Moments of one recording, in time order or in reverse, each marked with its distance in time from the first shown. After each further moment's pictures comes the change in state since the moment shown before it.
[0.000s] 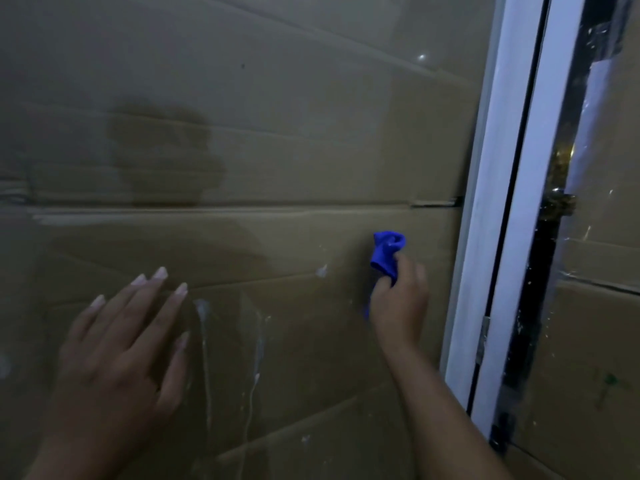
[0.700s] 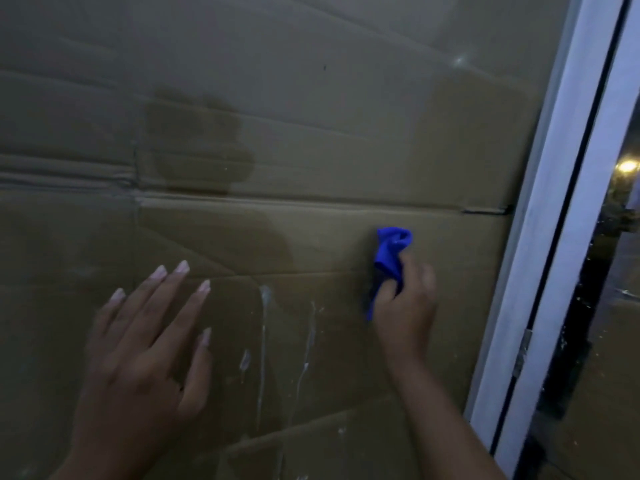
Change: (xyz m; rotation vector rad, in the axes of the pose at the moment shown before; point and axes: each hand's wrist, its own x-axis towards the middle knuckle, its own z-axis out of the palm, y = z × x) left_hand -0.002 0.033 -0.081 -0.029 0.250 -0.029; right_hand -0.045 -0.055 0.015 0.077 -0.014 -0.155
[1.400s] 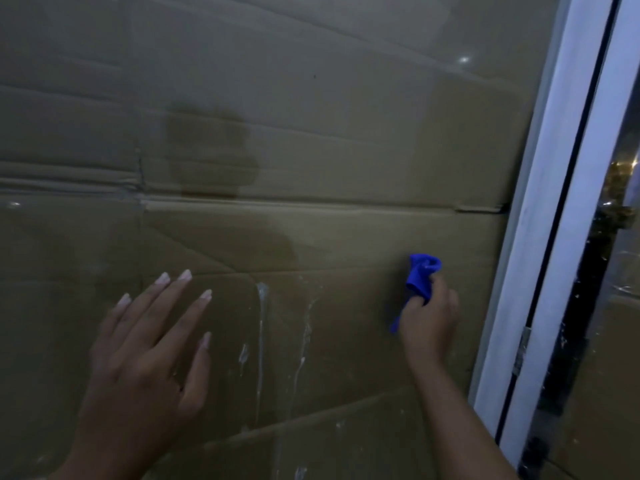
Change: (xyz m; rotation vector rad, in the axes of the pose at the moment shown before) left_hand -0.005 0.009 -0.011 0.018 -0.033 -0.014; right_hand 0.006 0.051 -0.015 -0.046 -0.017 0.303
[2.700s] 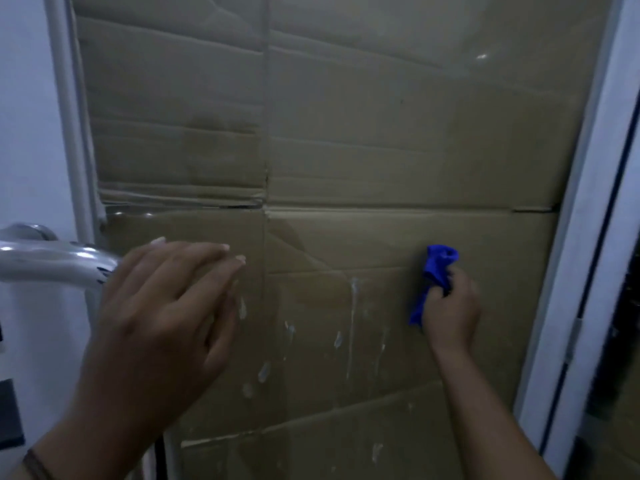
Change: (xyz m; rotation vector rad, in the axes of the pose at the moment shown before) left_hand 0.042 -0.076 -0.111 -0.002 0.029 0.157; right_hand -0.063 -0.076 0.013 0.017 -0.024 -0.037
